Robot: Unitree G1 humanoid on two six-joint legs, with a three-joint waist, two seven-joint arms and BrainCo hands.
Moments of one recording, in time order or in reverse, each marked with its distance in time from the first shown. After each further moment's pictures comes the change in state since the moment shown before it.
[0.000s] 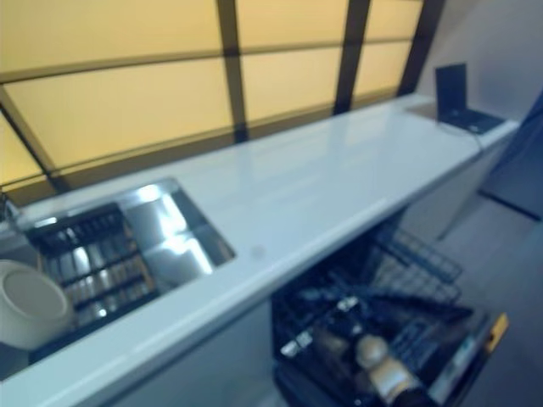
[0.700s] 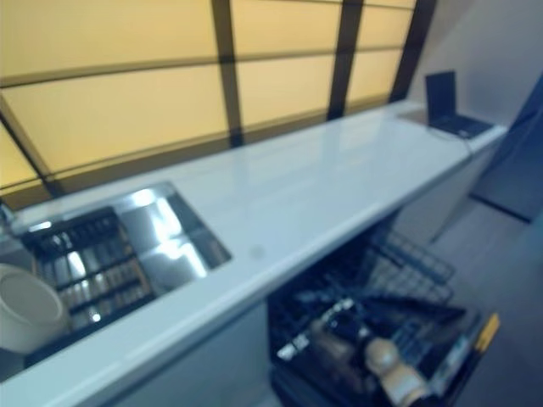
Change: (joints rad) left arm 0.023 0.000 0.038 0.013 0.000 -0.002 0.004; right arm 0.058 -0.065 -0.007 -0.103 0.000 -0.018 0.055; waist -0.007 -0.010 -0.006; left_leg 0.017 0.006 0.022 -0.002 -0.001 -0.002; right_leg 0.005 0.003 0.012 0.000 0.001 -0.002
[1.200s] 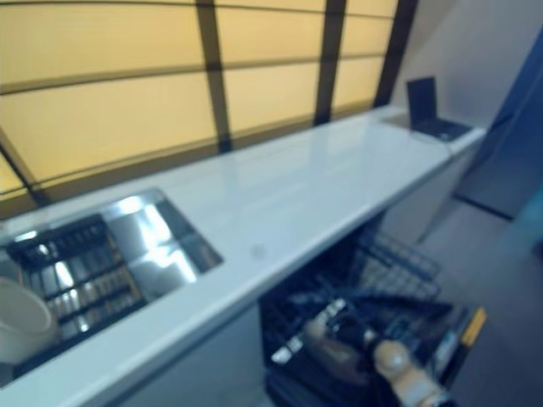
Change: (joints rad) left arm 0.022 -0.005 0.019 0.017 -0.035 -0.017 0.016; right arm 0.056 -0.069 -0.002 -0.107 0.022 0.014 0.073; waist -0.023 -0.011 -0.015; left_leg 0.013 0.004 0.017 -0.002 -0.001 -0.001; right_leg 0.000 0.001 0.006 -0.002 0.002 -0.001
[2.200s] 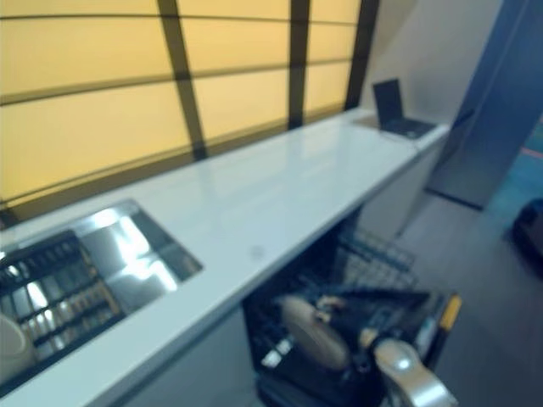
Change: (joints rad) left arm 0.014 -0.011 0.004 0.027 -0.061 -0.008 0.027; right arm 0.114 -0.021 -0.082 -0.290 0.299 0.023 0.001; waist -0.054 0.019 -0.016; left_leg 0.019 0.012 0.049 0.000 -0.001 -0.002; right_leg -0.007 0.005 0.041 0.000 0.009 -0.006
